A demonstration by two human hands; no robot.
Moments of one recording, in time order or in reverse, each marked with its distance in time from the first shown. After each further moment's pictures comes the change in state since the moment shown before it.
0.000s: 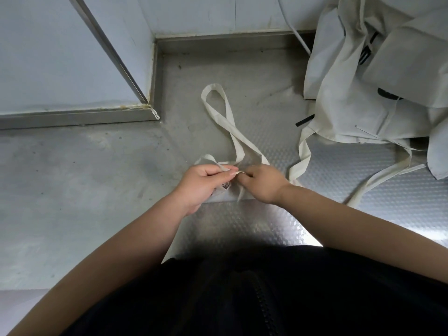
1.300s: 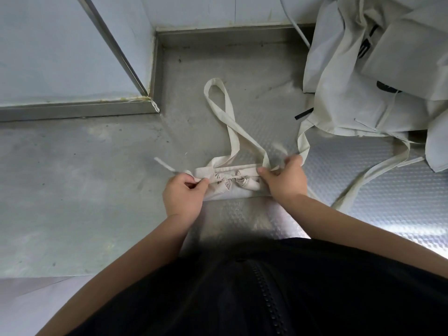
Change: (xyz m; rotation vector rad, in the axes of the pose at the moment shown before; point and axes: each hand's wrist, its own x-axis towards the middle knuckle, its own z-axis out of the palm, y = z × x) left_hand -0.022 -0.046 -0.007 0.503 0.704 -0.014; right_hand -0.017 0.037 0.019 0.445 0.540 0.282
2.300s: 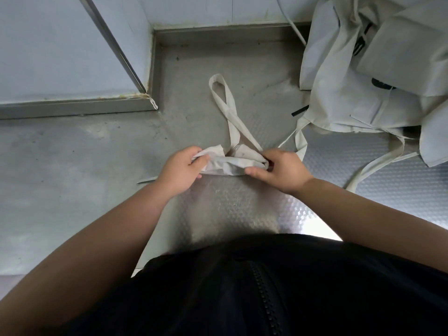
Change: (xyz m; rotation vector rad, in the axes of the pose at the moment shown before) left_hand 0.041 0.027 -0.019 0.017 -0.482 0.273; right_hand 0.013 -0.005 -0.023 -0.414 -0.207 -0.621
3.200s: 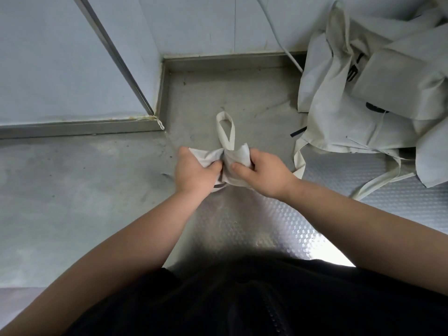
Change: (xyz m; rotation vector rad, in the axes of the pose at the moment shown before) left_hand -0.008 0.068 0.013 0.041 0.413 -0.238; right_hand 0.017 -0.060 -0.030 0.237 -0.127 0.027
